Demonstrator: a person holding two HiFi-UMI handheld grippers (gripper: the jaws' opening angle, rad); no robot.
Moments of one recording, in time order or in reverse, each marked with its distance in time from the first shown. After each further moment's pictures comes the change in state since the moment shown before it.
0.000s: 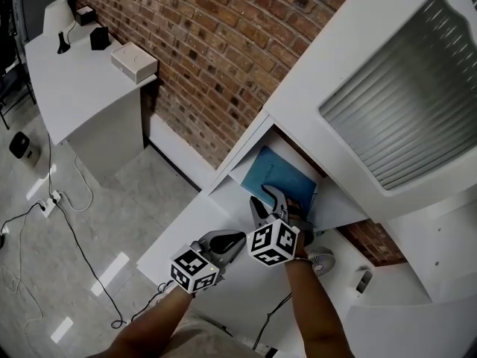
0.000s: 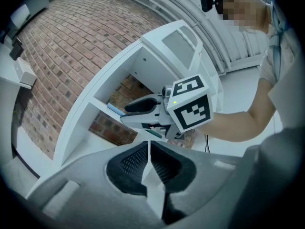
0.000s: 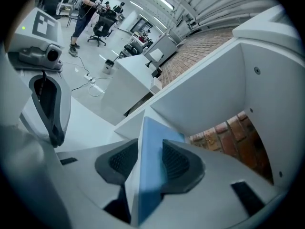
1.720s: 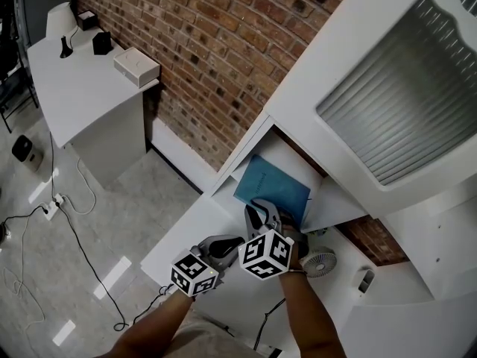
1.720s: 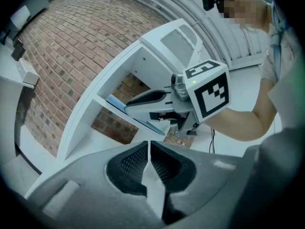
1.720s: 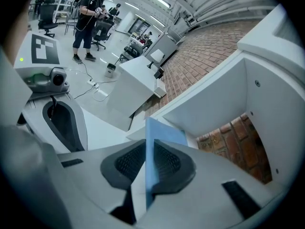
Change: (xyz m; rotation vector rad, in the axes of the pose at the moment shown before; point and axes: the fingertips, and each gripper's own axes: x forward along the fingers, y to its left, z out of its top) left arm -0.014 -0.006 -0.011 -0.004 0.022 0.013; right arm -0.029 0.028 0.025 0.052 0.011 0.060
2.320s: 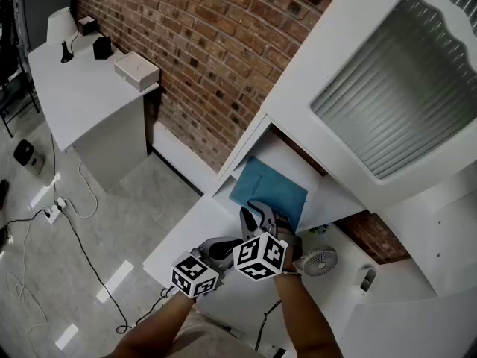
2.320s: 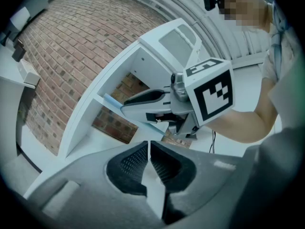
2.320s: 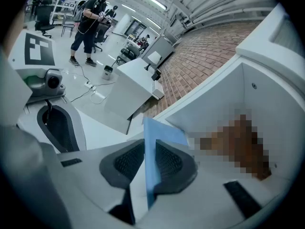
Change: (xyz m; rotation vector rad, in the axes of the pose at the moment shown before) left arm -0.007 -0.006 -0.005 0.002 0.007 0.006; right arm -0.003 0.012 0.005 0.031 -0.020 -0.035
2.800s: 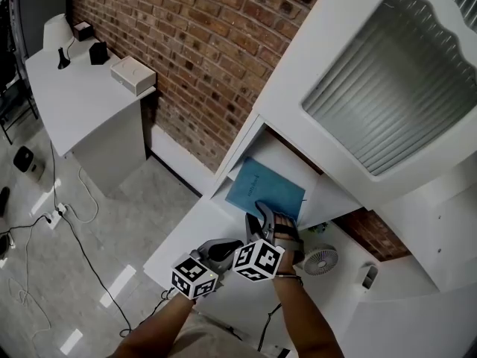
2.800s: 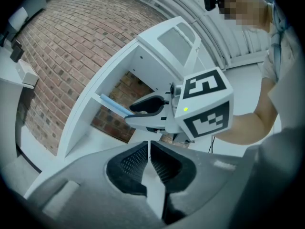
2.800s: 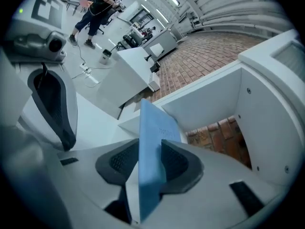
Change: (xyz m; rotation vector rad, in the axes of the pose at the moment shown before) left arm 0.001 -0.003 -0.002 0.010 0.017 -0.008; right arm 0.001 -0.006 -0.030 -0.122 0.090 -0.140
